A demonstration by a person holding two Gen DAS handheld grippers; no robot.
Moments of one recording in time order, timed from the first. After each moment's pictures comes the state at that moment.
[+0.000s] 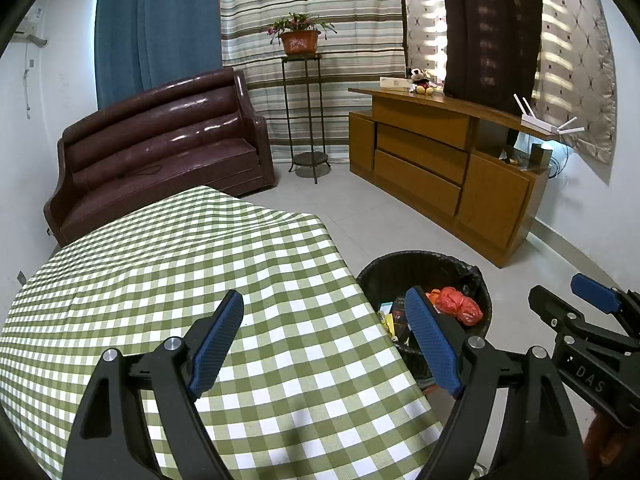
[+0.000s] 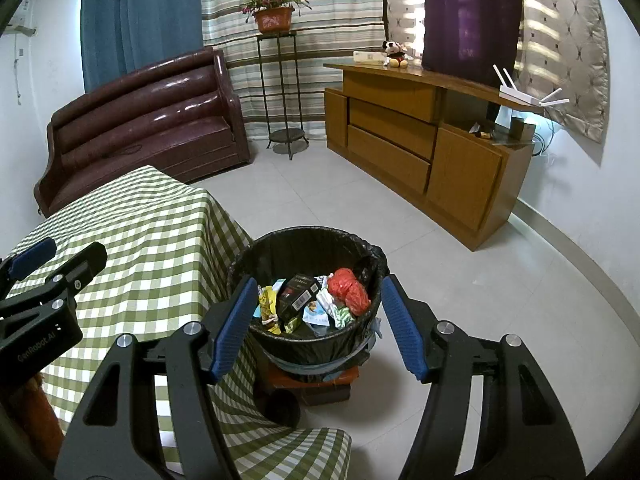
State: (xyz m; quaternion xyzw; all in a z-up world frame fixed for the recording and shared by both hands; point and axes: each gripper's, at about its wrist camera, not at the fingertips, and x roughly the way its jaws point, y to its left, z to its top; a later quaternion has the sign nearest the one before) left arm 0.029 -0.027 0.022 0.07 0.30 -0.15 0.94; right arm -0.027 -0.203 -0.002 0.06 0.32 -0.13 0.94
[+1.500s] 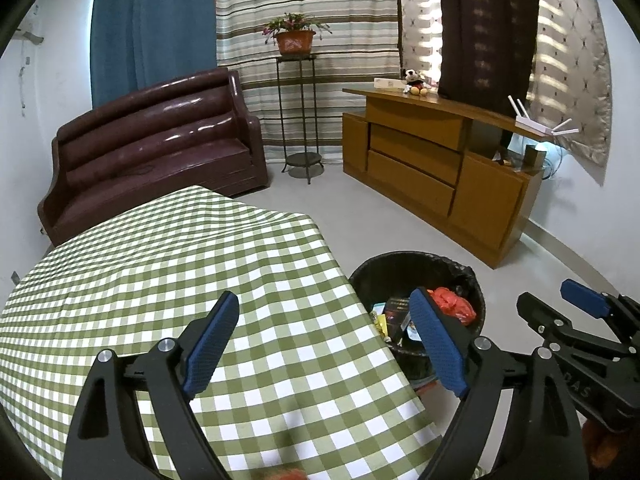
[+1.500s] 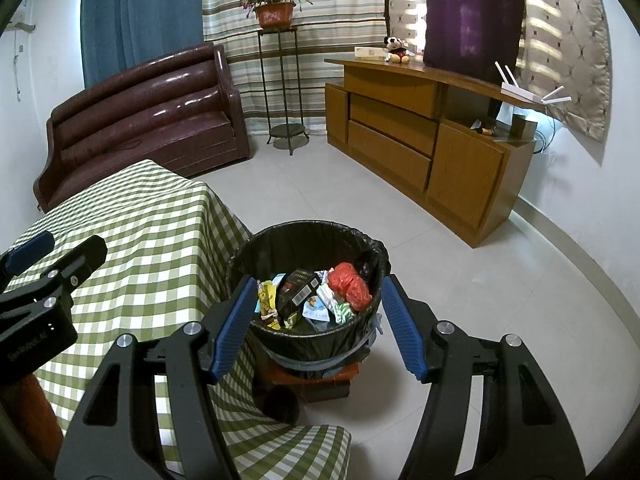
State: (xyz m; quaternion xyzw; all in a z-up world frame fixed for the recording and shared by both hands) left arm 0.030 -0.029 0.021 0.07 0.30 -0.16 0.94; right arm -0.027 -0.201 -0.005 0.06 0.32 -0.13 0.94
